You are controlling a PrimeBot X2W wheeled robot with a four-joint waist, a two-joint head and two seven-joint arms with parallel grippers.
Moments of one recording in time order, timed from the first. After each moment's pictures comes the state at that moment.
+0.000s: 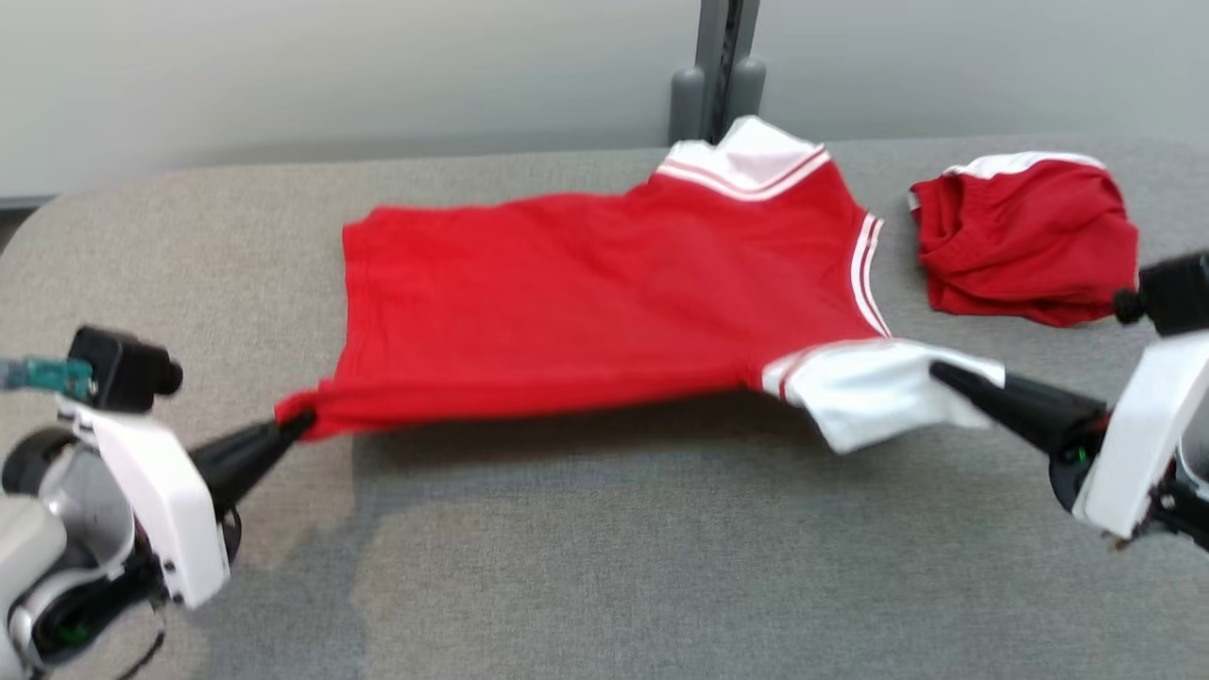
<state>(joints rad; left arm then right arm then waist) -0.75 0.91 -1.15 0.15 -1.33 -0.12 0.09 -0.89 -0.94 1.22 0.04 1.57 0.13 0.07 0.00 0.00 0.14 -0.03</state>
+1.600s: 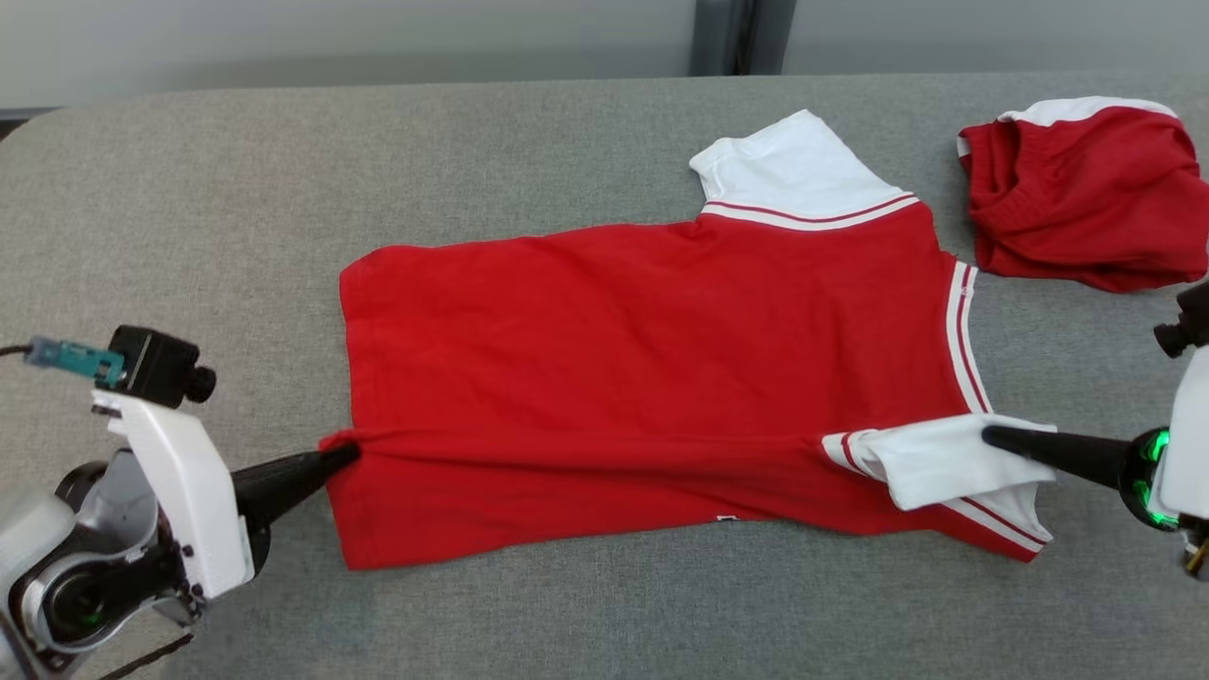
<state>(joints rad) -0.71 0.94 -1.13 0.02 -1.59 -0.08 0.30 -0.88 -1.05 1.28 0.06 1.93 0.13 0.36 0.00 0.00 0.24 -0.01</state>
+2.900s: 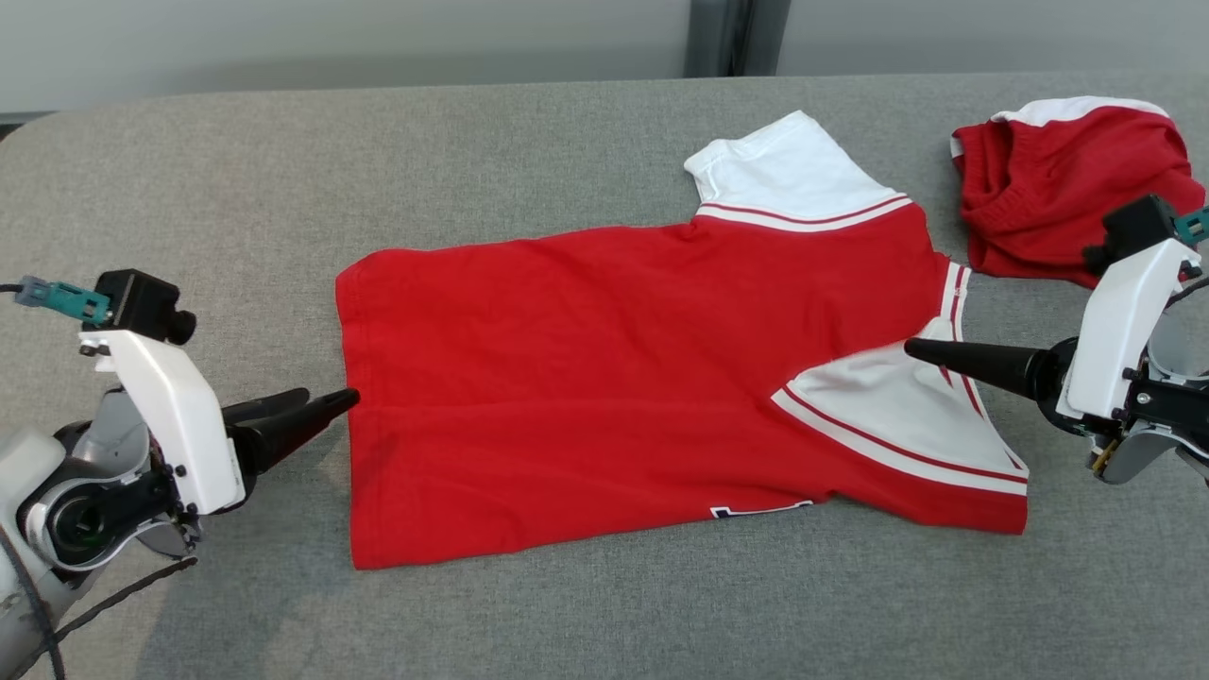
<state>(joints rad) -0.80 0.79 -1.10 0.32 -1.64 -0.13 0.41 -1.00 -0.79 1.27 0.38 1.90 0.13 0.43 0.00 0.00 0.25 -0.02</state>
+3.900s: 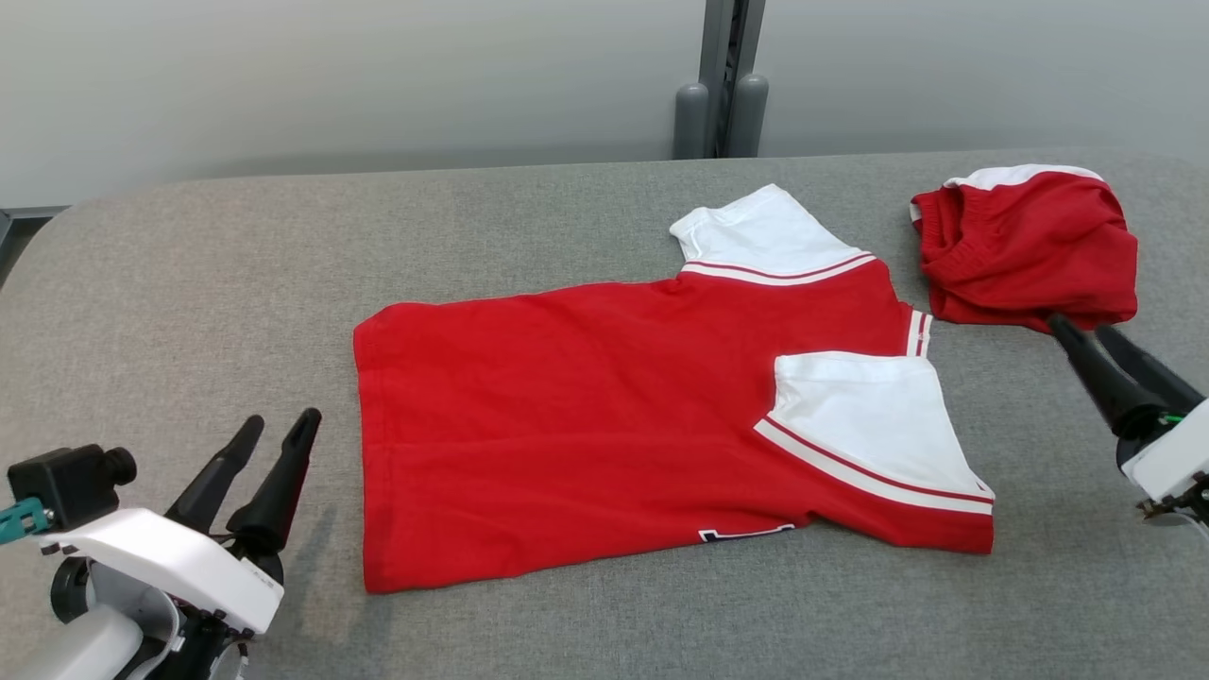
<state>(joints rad) -0.34 0.78 -0.82 0.04 -1.41 0.10 -0.26 -0.68 -0.85 1.07 0.36 1.62 0.13 -0.26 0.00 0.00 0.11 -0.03</state>
